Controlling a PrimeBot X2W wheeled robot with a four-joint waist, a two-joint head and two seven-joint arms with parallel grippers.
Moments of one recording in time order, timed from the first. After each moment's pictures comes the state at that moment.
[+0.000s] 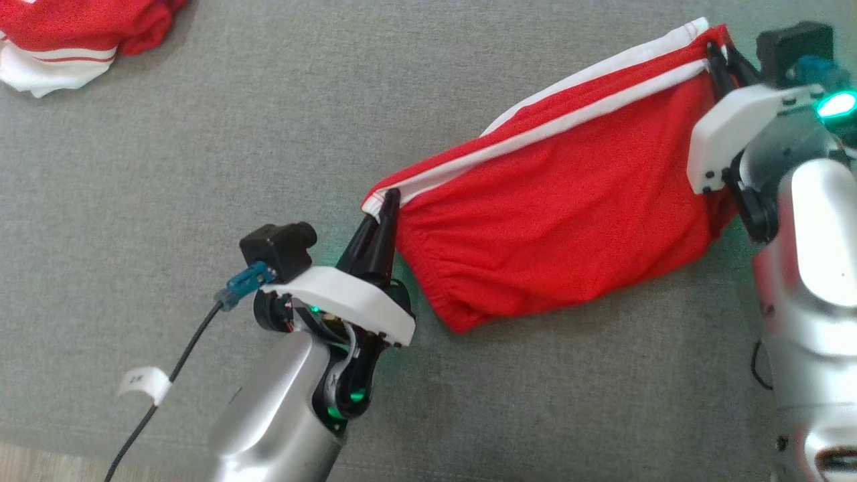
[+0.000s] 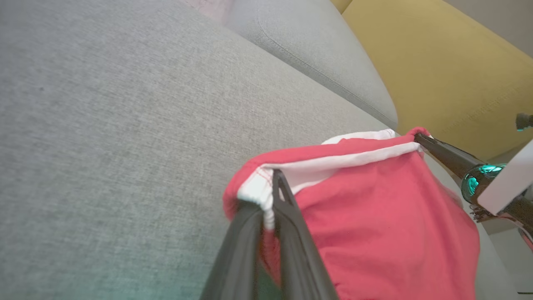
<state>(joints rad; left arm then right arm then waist) -0.40 0.05 -0.55 0.25 -0.78 0.04 0.02 -0.67 -0.14 0.01 0.43 -0.13 0.13 0.32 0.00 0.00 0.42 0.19</state>
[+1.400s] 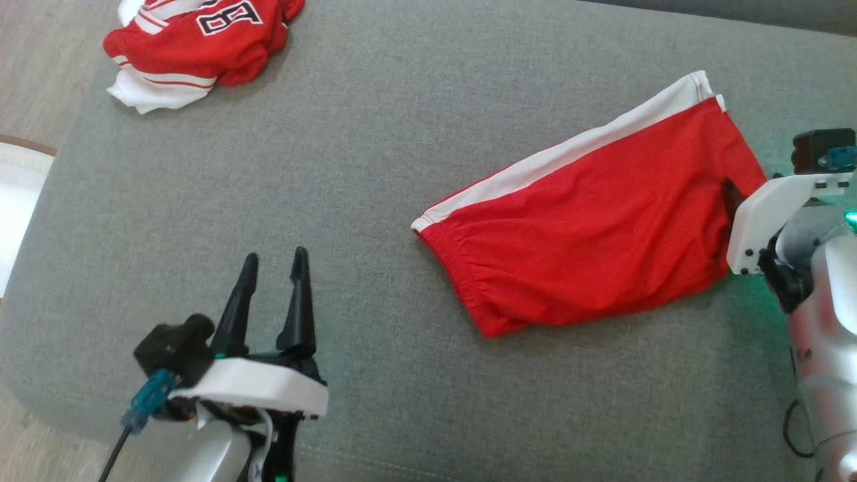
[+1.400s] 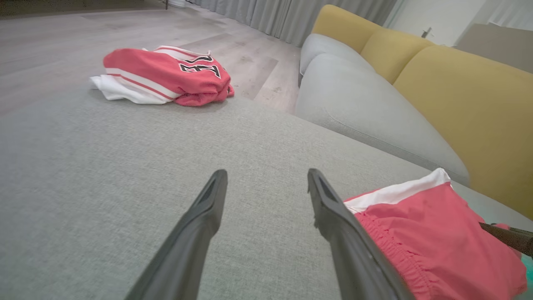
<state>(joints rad) -0.15 0.27 -0.51 0.00 -0.73 0.23 -0.11 -0.62 -0.22 -0.08 0.78 -0.02 0.13 0.34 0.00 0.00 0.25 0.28</state>
